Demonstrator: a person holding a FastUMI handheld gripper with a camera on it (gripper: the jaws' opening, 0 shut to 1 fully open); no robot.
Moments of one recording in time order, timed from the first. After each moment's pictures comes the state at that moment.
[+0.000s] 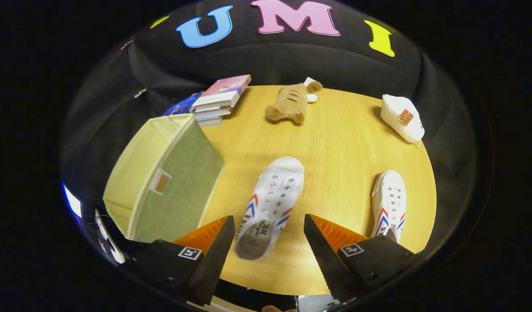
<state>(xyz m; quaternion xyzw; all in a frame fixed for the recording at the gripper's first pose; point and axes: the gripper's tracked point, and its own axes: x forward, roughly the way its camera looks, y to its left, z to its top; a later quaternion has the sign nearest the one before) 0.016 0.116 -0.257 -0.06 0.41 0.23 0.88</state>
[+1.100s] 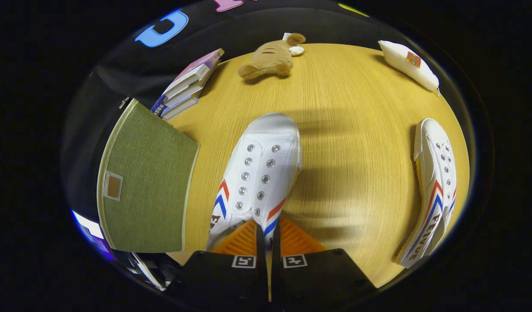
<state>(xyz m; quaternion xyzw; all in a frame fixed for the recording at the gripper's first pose) 0.029 0.125 -0.343 0.04 0.52 0.23 0.82</state>
